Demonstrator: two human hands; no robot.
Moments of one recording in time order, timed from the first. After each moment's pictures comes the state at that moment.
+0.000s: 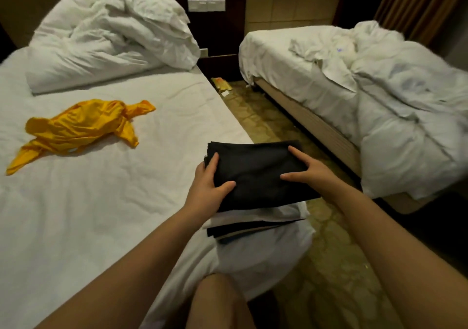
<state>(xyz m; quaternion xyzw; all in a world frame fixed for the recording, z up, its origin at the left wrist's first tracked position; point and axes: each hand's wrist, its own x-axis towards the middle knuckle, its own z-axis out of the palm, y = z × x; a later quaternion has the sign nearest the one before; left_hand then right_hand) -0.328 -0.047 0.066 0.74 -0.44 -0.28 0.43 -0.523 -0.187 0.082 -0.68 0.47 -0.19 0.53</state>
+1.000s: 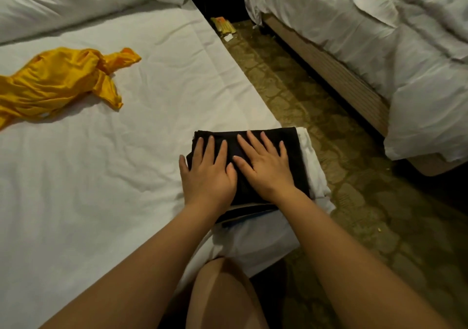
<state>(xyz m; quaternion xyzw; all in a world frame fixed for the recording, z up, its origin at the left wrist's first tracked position) -0.322 -0.086 -0.019 0.86 -0.50 -0.07 0.08 -0.426 -0.178 -0.038 -0.89 0.41 -0.04 0.19</state>
